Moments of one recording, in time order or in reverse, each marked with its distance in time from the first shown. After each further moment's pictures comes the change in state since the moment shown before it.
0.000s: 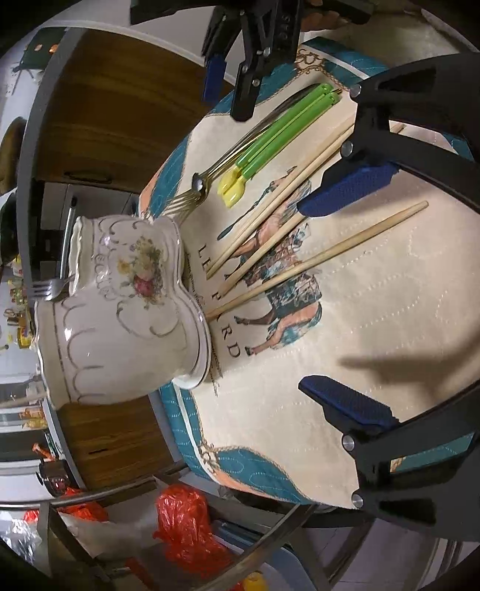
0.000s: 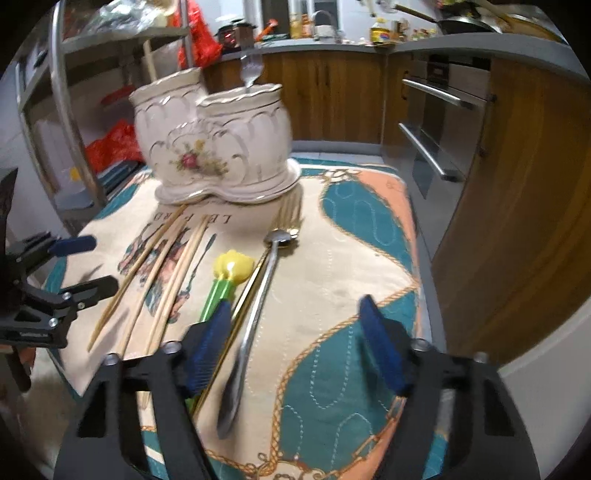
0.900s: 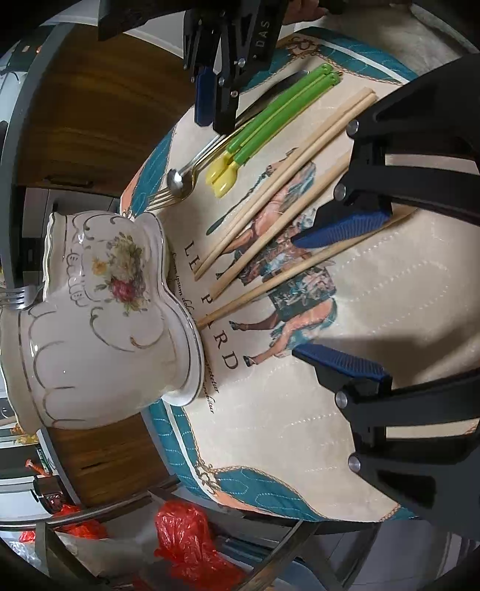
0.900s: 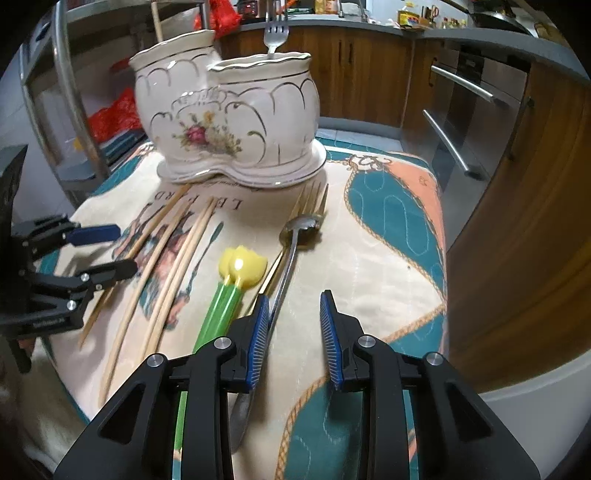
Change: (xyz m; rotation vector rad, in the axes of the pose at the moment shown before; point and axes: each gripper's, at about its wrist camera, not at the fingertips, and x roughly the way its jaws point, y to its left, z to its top) left arm 0.027 0.005 0.013 0.030 0.062 -0.028; right arm 0.030 0.009 0.022 -0.054 0.108 0.030
